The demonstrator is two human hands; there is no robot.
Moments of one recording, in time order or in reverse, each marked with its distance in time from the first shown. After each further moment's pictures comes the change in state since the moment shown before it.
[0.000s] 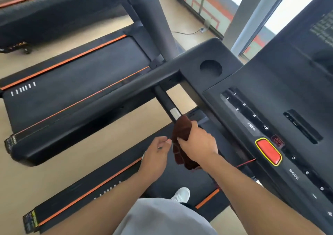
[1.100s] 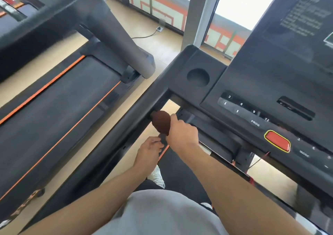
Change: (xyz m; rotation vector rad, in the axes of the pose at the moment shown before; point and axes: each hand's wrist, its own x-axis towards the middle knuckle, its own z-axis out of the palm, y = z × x) left_hand 0.107 0.053 -0.076 0.103 -0.231 0.031; right_hand 0.081 -0.098 -0.002 -0.079 0.085 0.197
